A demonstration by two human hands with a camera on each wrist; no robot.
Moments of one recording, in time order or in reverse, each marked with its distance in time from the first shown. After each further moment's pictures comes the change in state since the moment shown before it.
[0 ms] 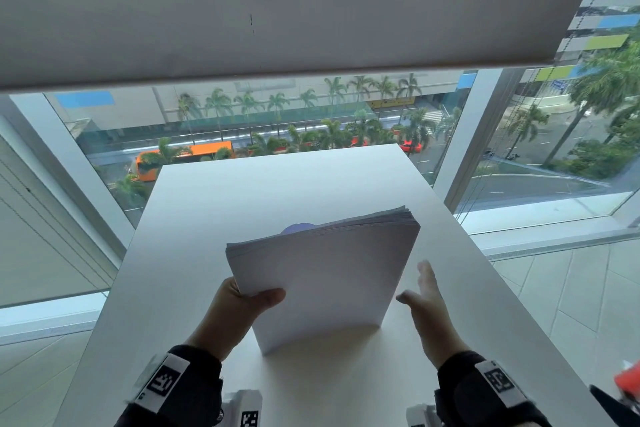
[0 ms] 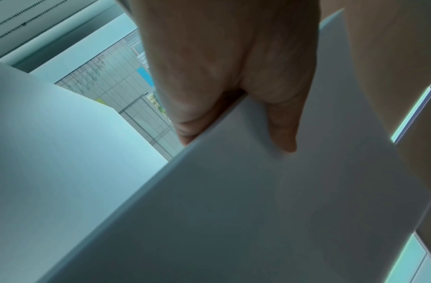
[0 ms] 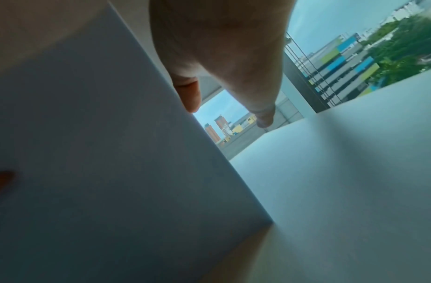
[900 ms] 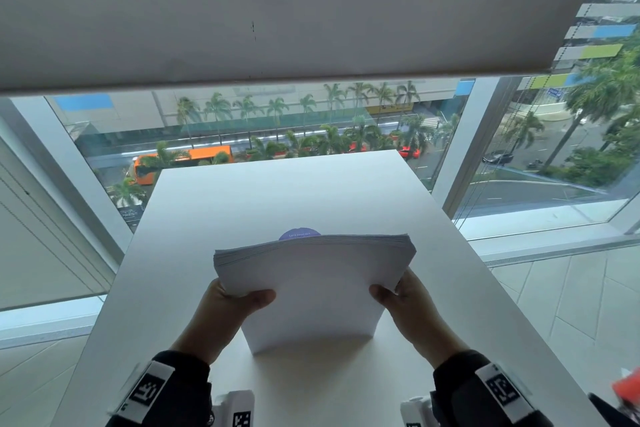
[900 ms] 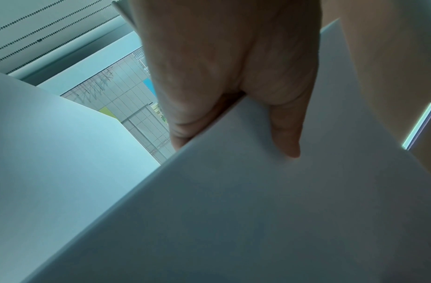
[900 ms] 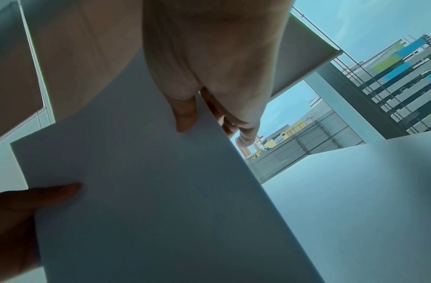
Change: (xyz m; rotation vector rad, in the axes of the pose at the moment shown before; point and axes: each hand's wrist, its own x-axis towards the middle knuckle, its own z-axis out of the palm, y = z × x) left_hand 0.002 0.005 -0.012 -0.037 0.020 0.049; right_hand -0.014 -0.040 0.021 -0.113 -0.159 -0.265
